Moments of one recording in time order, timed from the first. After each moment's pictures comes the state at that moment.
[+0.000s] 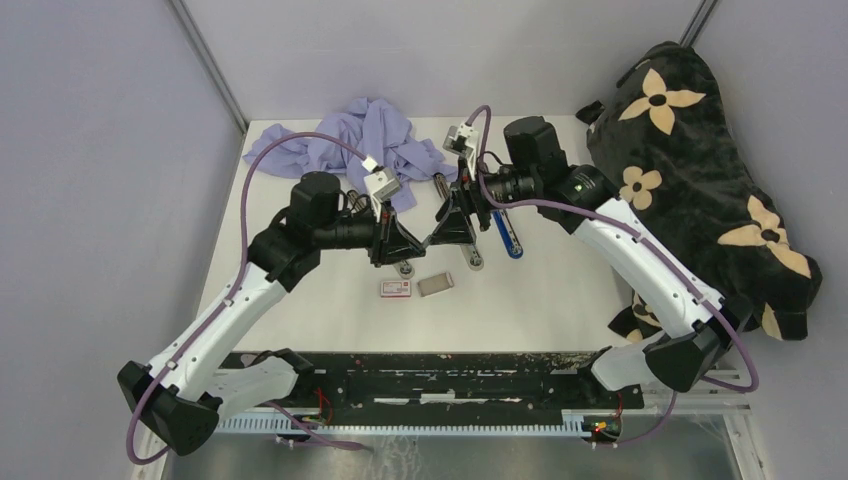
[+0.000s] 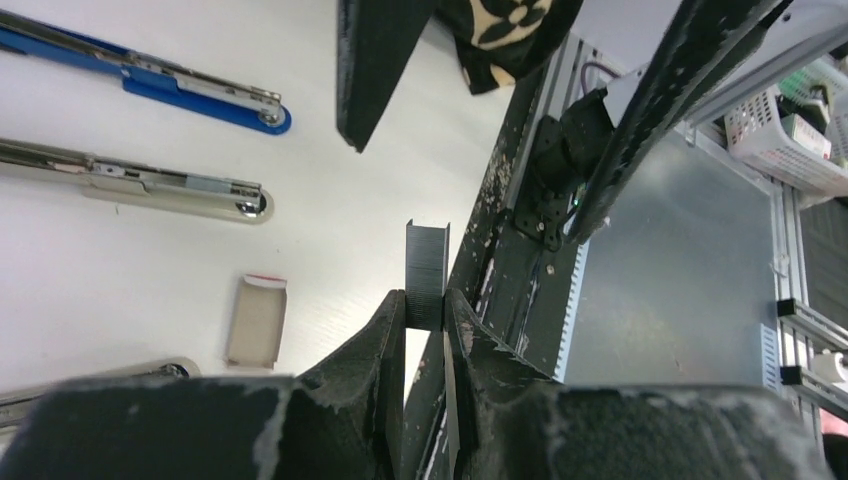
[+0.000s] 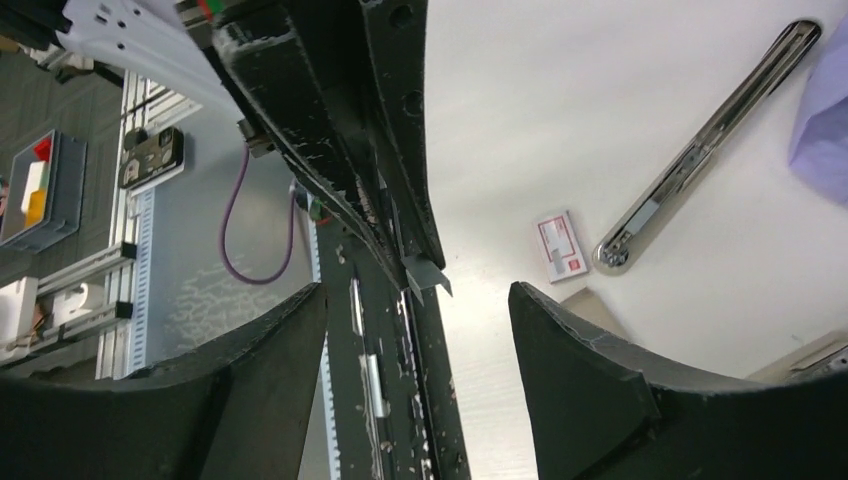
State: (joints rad) left arm -0.56 1.04 1.07 -0.42 0.75 -0.12; right arm 0.64 1.39 1.55 -0.64 -0.82 0.05
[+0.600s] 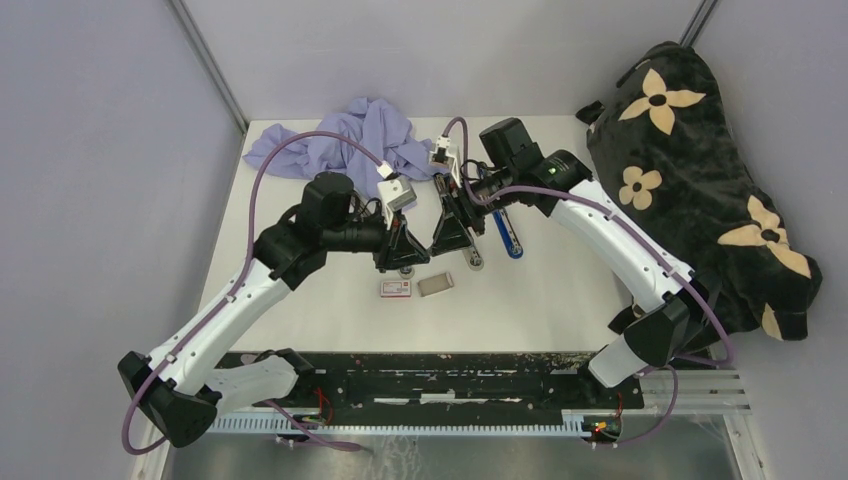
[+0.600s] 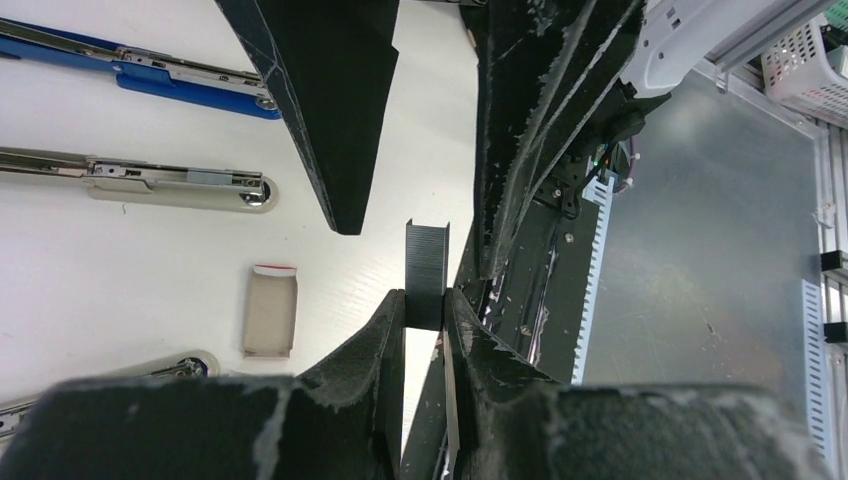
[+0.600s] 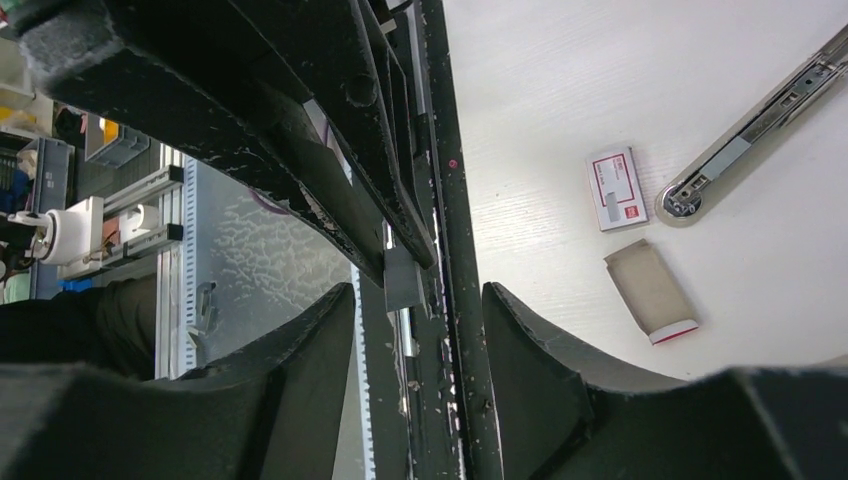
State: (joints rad) left arm -0.64 1.08 1.13 -0.53 0.68 0.00; right arm 0.64 1.56 1.66 -0.91 -0.93 -0.10
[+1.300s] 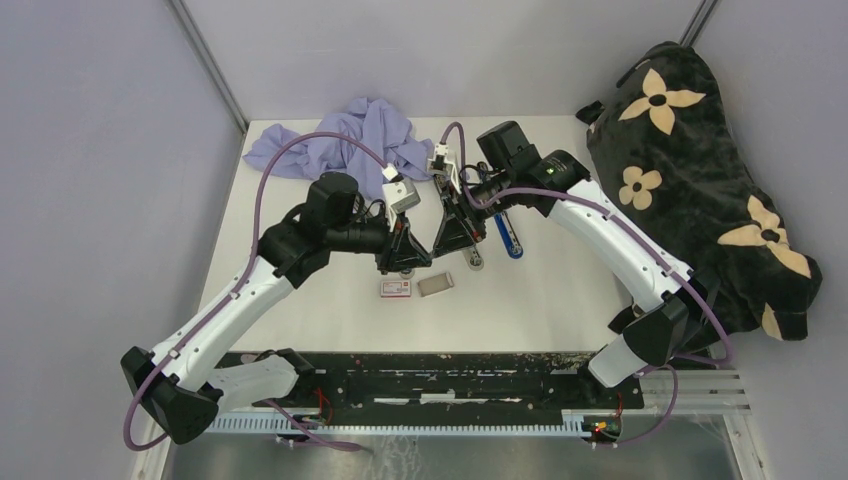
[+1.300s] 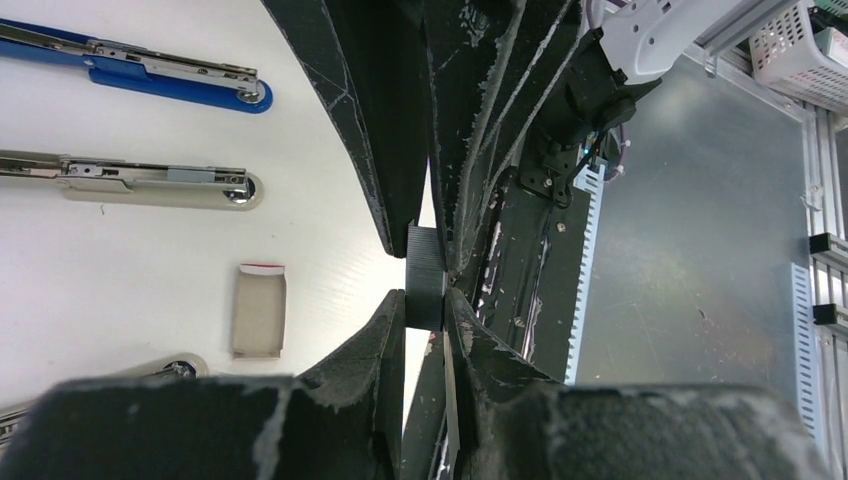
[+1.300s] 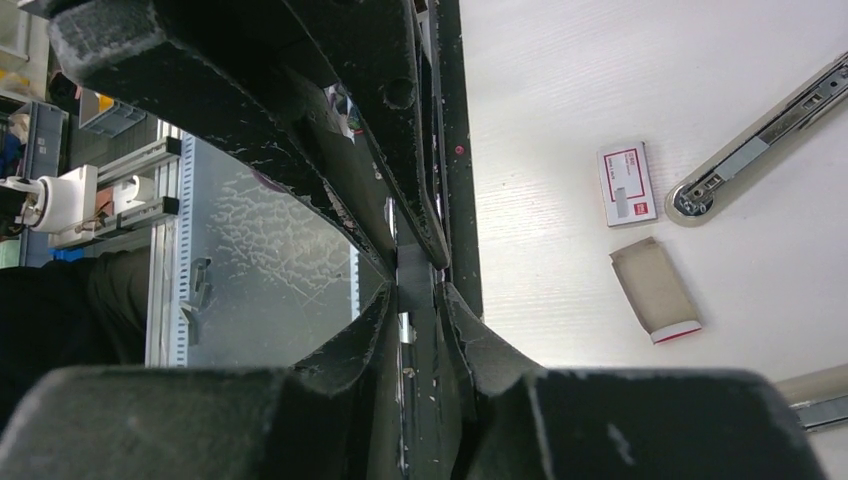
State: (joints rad) left arm -0.65 1.10 1.13 -0.54 0.71 0.02; right arm 0.66 1.57 1.67 -0.97 -0.95 -0.18
